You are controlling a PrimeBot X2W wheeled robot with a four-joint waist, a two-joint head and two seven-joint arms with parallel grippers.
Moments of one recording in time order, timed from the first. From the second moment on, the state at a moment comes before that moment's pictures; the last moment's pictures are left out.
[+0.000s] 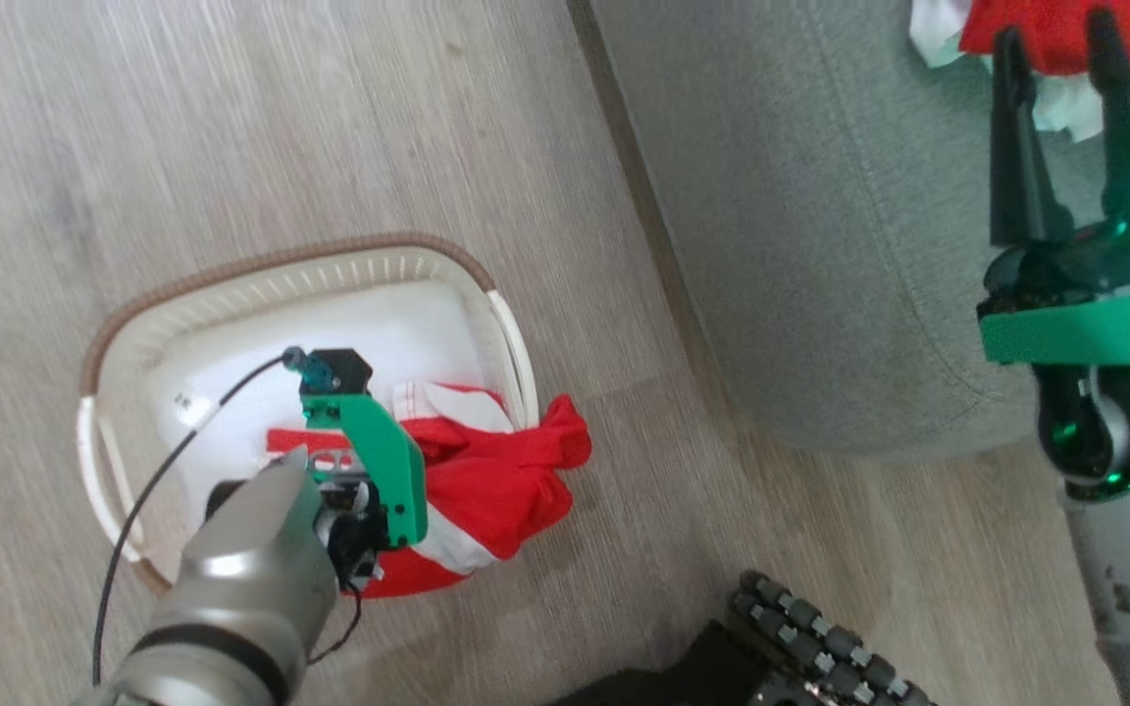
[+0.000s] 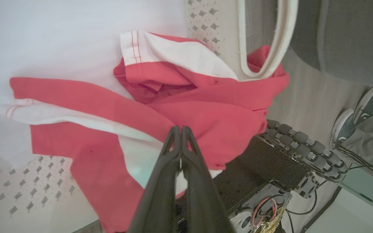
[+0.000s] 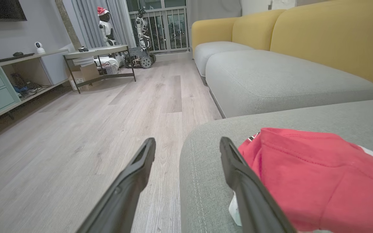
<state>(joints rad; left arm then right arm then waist) -0.75 0.05 -0.76 1.25 -0.83 -0.12 0.31 -0.44 -0.26 0.12 0.01 0.52 0.13 -0.26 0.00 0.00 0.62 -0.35</state>
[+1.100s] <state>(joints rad) -0.58 0.10 -0.97 0.93 -1.00 -0.12 -0.07 -0.22 -0.29 0.13 0.06 0.47 0.13 -0.26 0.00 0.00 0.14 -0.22</state>
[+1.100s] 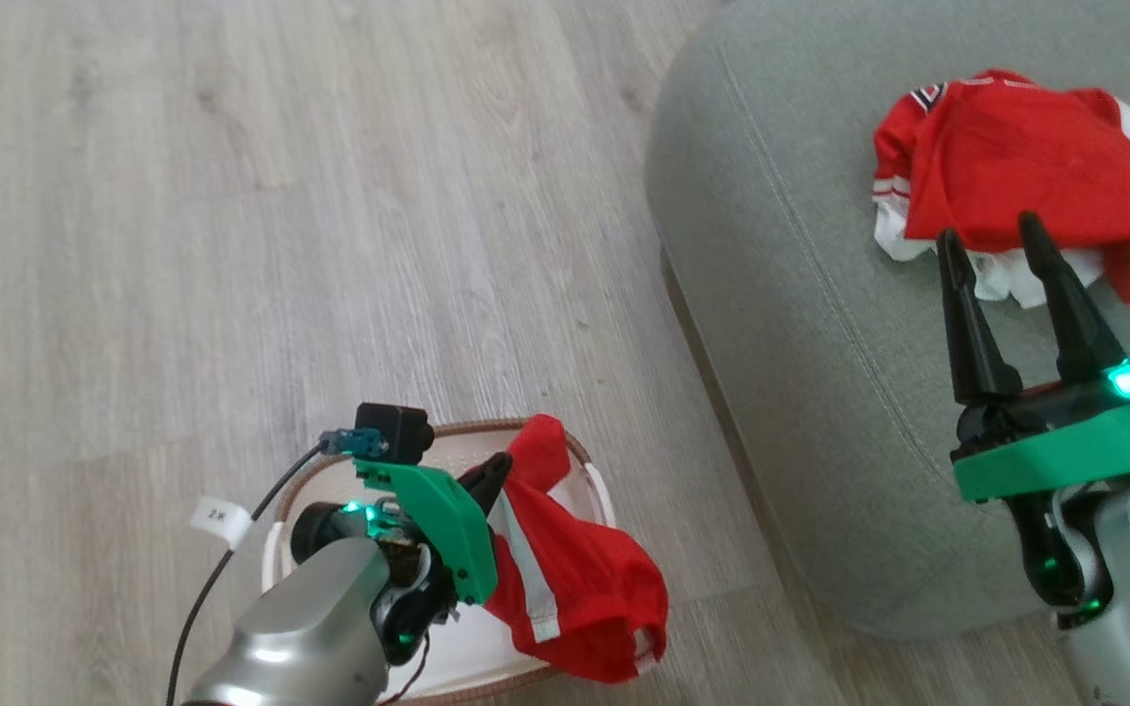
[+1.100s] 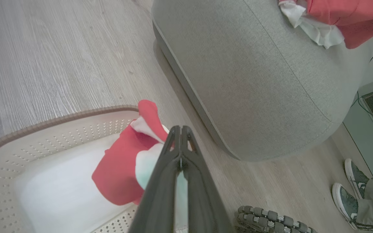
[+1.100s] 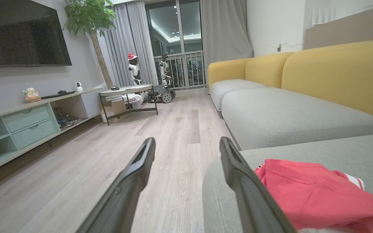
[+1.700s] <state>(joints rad) -0.59 0.15 -0.99 0.83 -1.00 -0.11 -0.18 -0.15 -0.29 0.12 0.08 0.46 0.13 -0.26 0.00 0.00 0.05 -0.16</state>
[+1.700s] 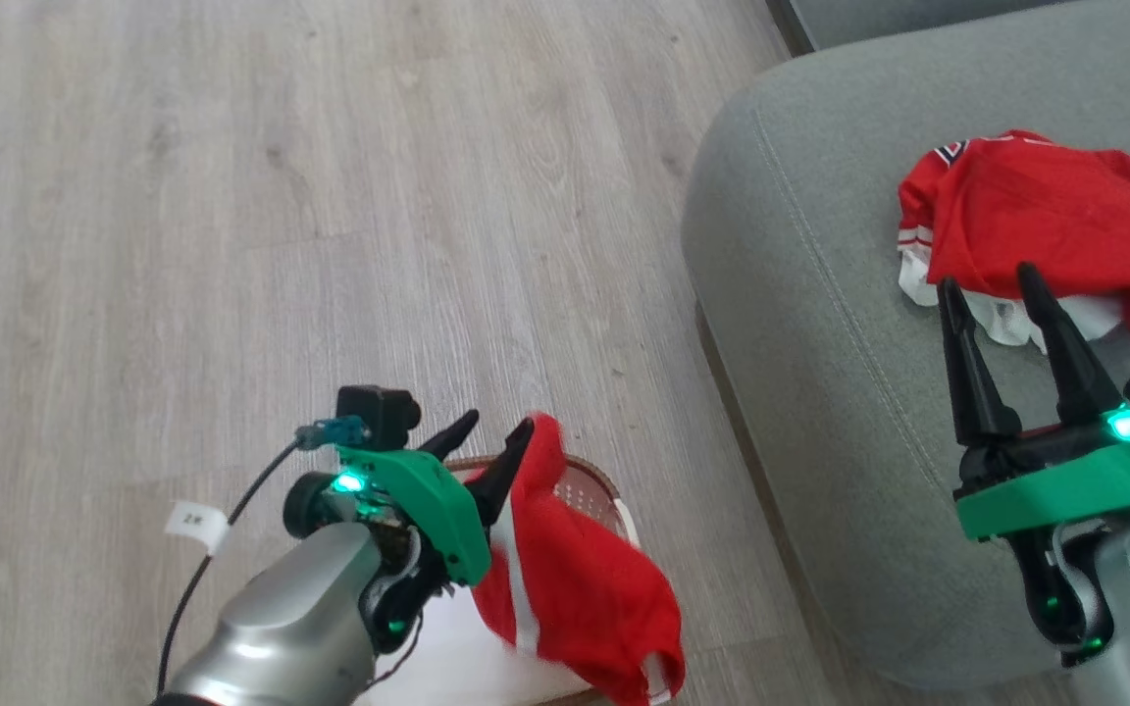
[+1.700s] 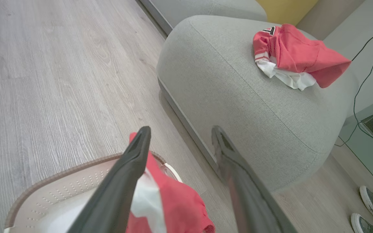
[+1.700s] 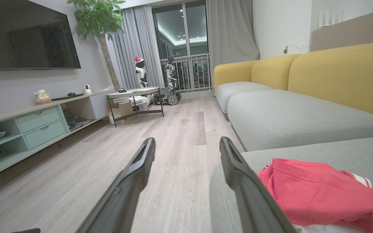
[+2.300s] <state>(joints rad) -0.53 0.36 -0.91 0.45 -0.96 0.08 -0.23 -0.11 -0.29 0.09 0.07 0.44 0.13 -0.26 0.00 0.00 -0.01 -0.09</state>
